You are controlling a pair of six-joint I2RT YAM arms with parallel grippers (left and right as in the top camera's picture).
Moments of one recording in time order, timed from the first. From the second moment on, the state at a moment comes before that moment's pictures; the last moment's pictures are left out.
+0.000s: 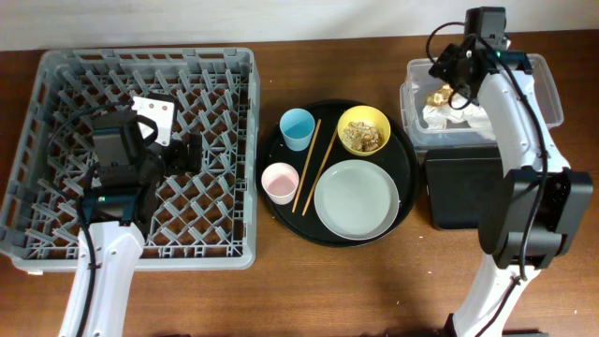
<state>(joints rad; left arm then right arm) 0.05 1.29 1.00 -0.34 0.11 0.21 -0.08 2.08 1.86 -0.77 0.10 0.53</state>
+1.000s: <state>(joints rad) 0.05 1.29 1.00 -0.34 0.11 0.21 0.37 2.23 1.90 -0.99 0.02 0.20</state>
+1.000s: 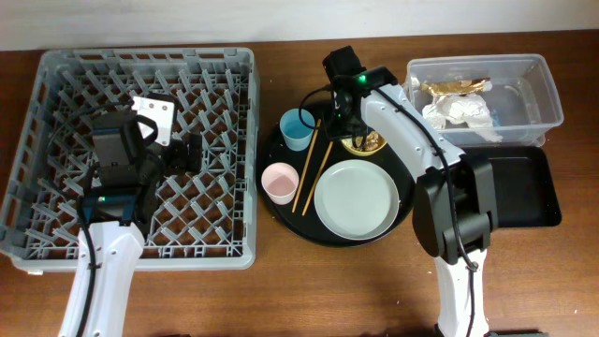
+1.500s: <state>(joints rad) 0.05 1.29 1.00 -0.34 0.11 0.21 0.37 2.23 1.80 -0.94 0.05 0.18</state>
